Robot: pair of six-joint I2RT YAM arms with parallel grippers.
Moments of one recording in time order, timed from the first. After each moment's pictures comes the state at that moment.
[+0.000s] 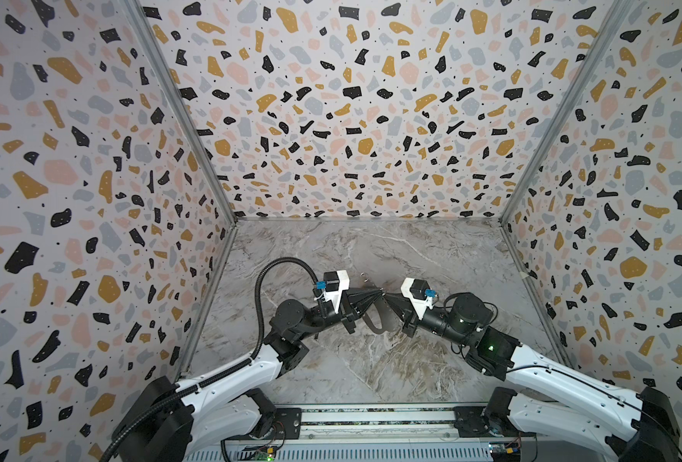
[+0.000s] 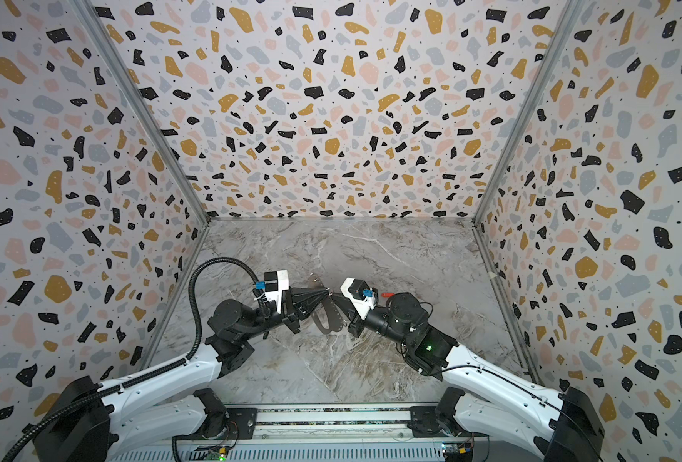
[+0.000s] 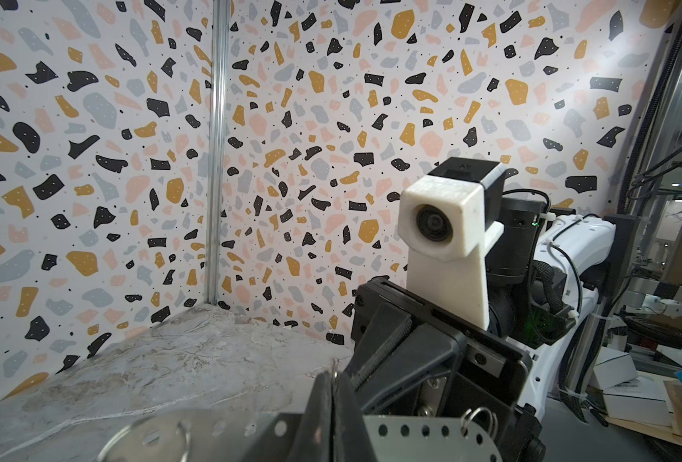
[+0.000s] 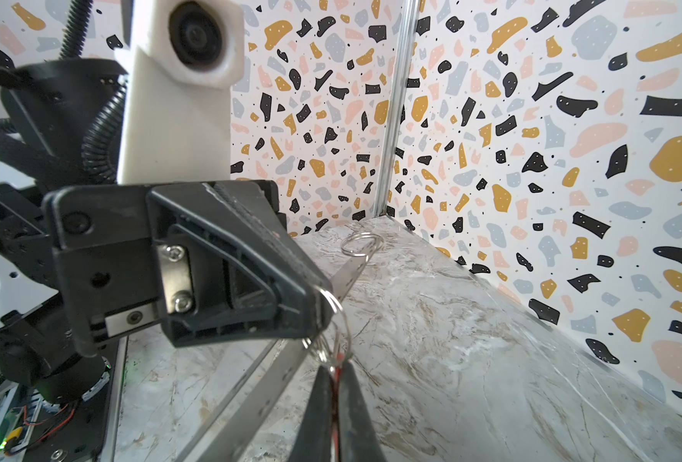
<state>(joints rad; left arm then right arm) -0.74 1.07 0.48 0.92 0.51 -0.30 0.93 0.94 0.64 0.28 -0.18 -0.09</state>
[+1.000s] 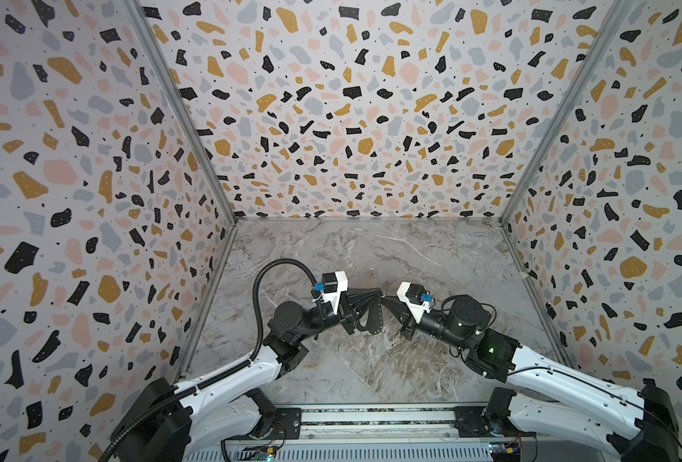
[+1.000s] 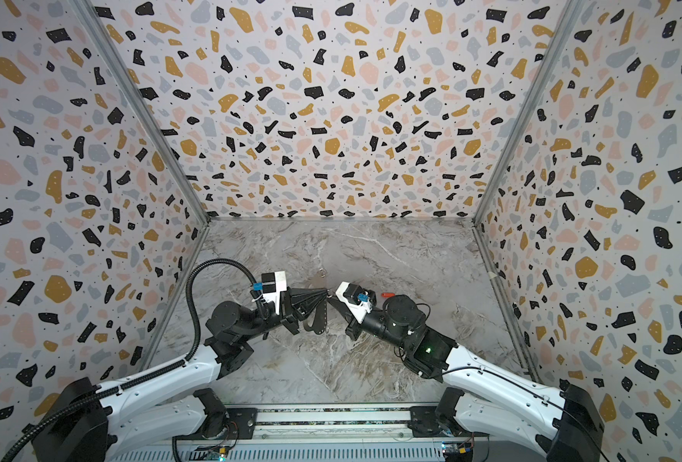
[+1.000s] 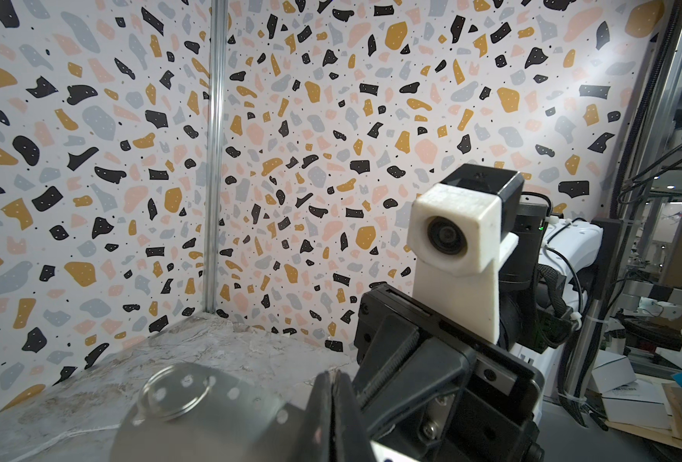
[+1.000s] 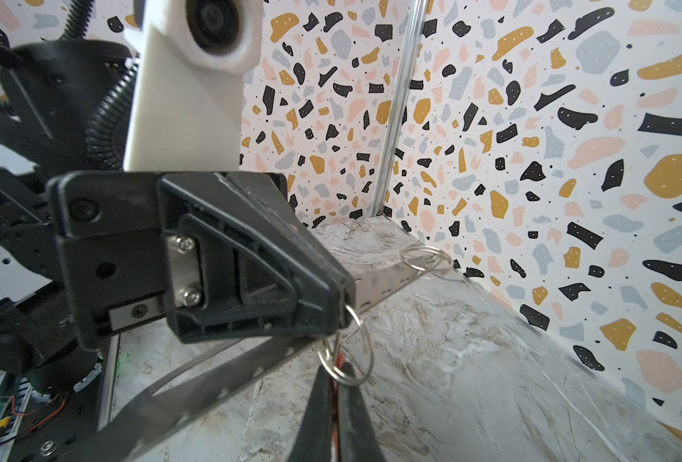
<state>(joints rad) -0.74 1.06 0.48 0.93 0.51 -0.30 0.98 0.93 0.66 0.25 -0.12 -0.13</state>
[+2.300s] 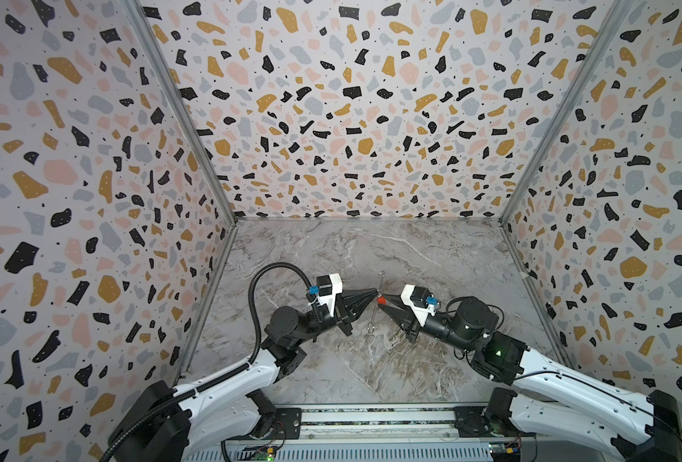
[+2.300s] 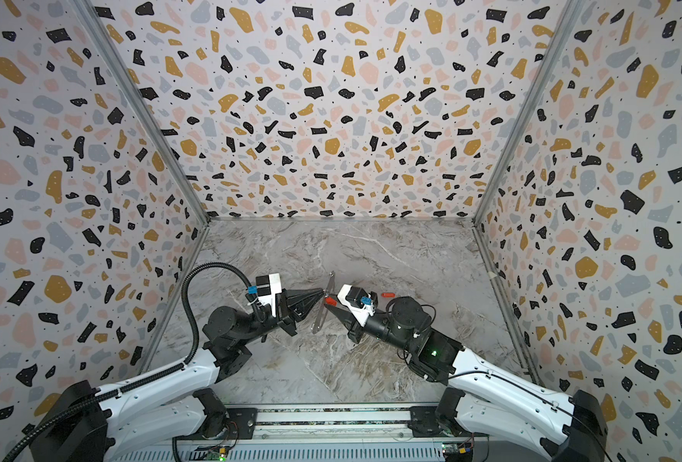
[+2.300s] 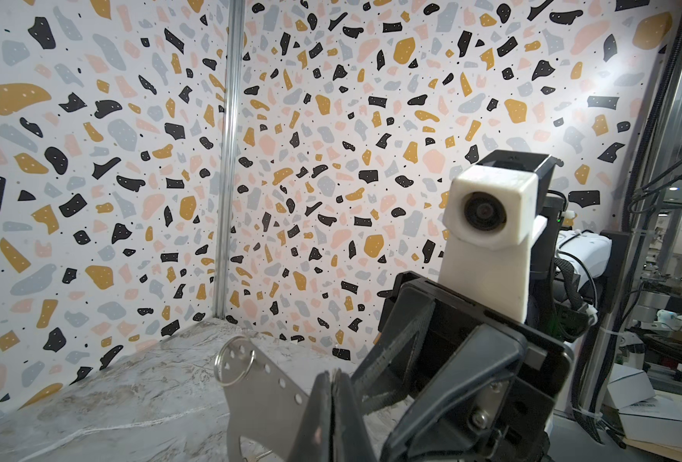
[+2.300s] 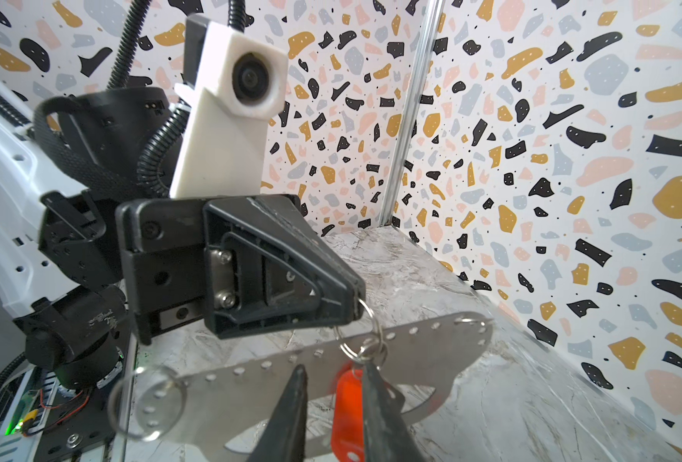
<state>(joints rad) -0.74 1.04 0.43 0.98 0.47 -0.31 1.00 0.88 0.68 0.21 -0.14 -0.14</state>
